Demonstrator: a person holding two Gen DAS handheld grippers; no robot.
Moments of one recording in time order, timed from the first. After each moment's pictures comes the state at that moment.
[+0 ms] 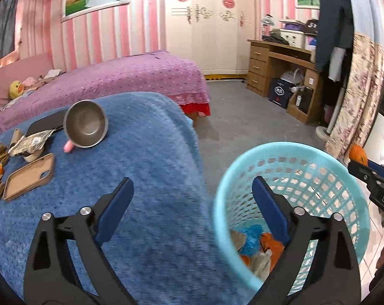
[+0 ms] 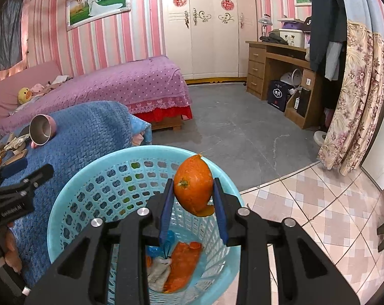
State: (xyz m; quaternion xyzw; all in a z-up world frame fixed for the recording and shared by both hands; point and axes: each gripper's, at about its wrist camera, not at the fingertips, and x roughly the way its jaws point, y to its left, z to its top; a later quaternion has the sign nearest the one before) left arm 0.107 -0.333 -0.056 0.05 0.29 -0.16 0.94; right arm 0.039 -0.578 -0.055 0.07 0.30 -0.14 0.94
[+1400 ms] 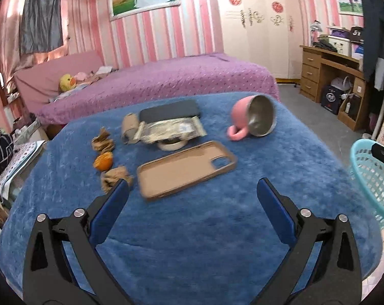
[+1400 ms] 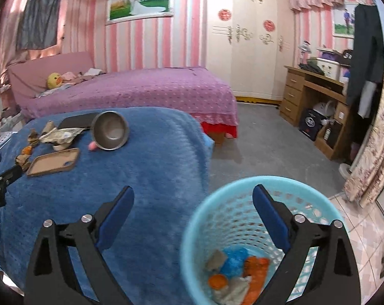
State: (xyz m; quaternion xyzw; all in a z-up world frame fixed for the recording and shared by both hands) left arm 0.117 -0.089 -0.031 0.07 0.28 -0.03 0.96; right arm 0.086 -0.397 -0.028 0.01 0.27 -0.06 0.96
